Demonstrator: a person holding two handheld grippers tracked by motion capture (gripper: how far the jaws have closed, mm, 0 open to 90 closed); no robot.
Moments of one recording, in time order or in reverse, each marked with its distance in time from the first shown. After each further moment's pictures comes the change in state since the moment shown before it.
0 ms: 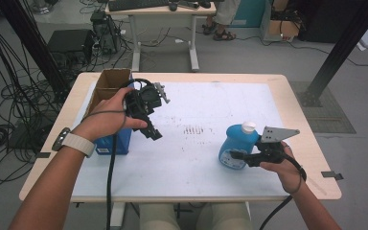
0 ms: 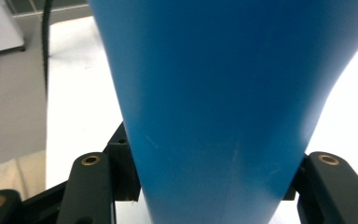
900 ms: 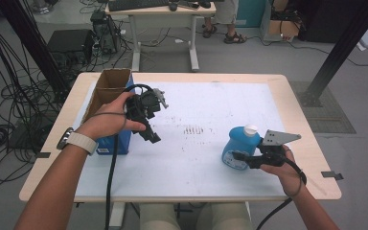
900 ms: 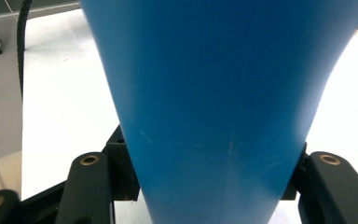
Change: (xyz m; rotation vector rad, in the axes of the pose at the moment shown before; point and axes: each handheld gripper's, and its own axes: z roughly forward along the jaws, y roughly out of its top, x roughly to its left) left arm 0.014 -0.012 0.030 0.008 -0.048 0.037; right arm -0.003 -0.021 -0.001 -0.008 -0.077 0.030
